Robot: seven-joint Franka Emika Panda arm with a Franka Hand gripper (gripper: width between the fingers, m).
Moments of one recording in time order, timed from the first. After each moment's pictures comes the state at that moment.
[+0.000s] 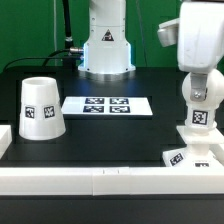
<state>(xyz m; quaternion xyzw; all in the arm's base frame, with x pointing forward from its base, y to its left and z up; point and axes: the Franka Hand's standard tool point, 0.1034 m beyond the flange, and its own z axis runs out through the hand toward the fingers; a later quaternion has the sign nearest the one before) 0.621 0.093 0.120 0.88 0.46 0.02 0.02</state>
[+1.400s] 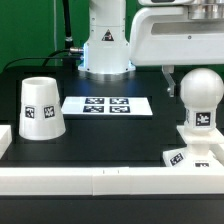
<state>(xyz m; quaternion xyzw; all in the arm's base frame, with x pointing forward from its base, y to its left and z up) 0.620 0.091 0.118 1.00 -0.09 0.03 -0.02</state>
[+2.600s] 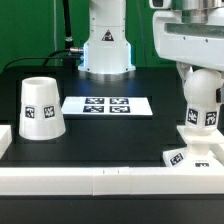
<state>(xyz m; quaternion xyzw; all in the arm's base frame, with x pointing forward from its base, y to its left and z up) 0.617 0.100 0.116 0.83 -0.56 -0.03 -0.06</state>
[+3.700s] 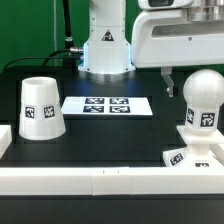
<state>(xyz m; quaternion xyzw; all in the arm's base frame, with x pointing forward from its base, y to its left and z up) 0.615 0.097 0.119 1.00 -0.04 0.01 -0.04</state>
